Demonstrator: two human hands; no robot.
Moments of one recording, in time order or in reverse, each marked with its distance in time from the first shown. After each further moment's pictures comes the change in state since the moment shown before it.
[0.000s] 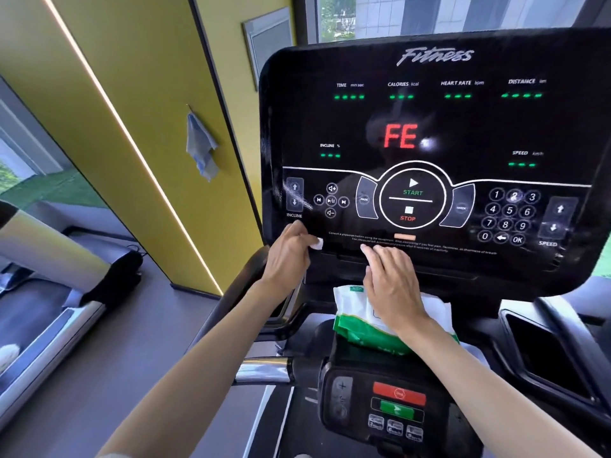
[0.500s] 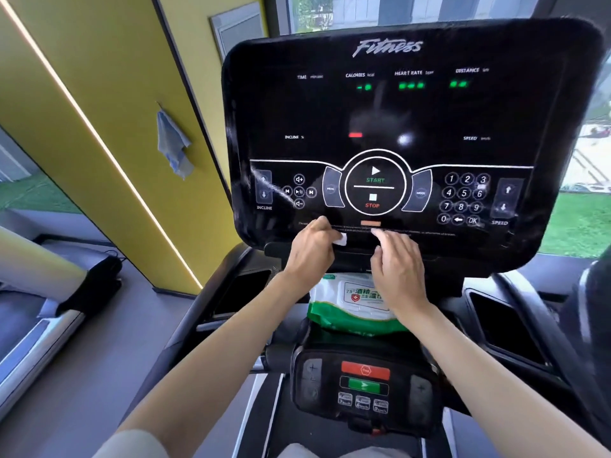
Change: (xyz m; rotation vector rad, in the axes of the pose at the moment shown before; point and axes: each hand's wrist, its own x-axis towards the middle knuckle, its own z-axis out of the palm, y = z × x) left_hand 0.013 0.080 0.035 -0.027 -0.031 0.091; right_hand -0.012 0.034 -0.035 0.126 0.086 0.220
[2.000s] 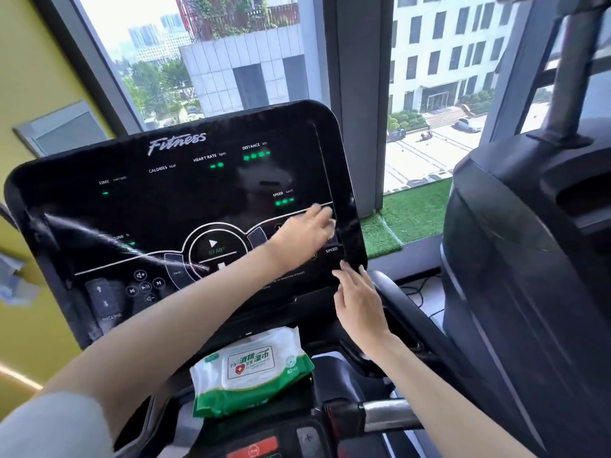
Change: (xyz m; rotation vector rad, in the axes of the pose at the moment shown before) left_hand 0.151 0.181 0.053 0.374 0.026 0.946; right_hand -0.033 0.106 -0.092 -0.114 0.046 0.400
